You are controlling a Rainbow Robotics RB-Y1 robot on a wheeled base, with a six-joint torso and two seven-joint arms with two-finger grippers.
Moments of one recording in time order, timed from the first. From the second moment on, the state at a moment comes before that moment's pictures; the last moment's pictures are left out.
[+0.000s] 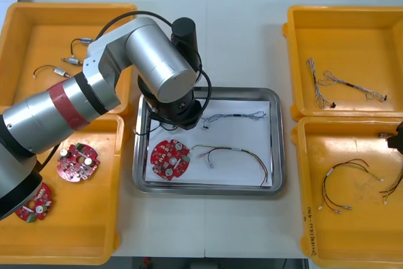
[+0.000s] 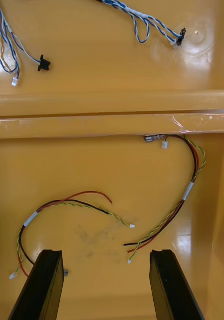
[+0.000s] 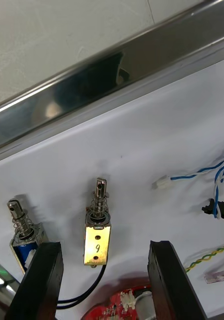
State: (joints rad) right arm -0.11 -0.56 -0.42 -2.25 -0.62 1.92 1.46; left arm -0.96 0.47 -0.79 -1.50 0.76 1.55 -1.02
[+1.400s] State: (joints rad) right arm -0.30 -0.74 -0.17 -2.25 -0.96 1.92 1.41; left arm -0.71 0.70 -0.06 -1.86 0.80 1.91 -1.14
